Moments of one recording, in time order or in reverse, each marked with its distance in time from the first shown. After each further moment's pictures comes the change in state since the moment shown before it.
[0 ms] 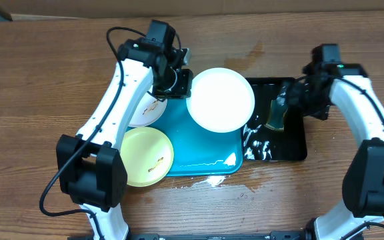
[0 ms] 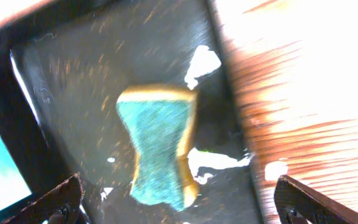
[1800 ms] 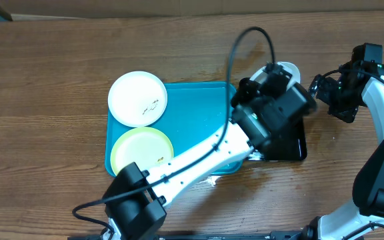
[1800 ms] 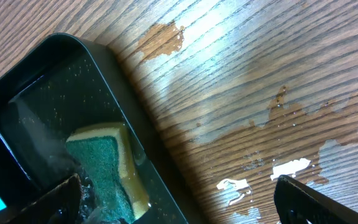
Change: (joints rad) left arm -0.679 0.000 0.005 0.402 -1.212 -0.003; right arm -0.176 0.000 0.020 -0.019 -0.024 0.002
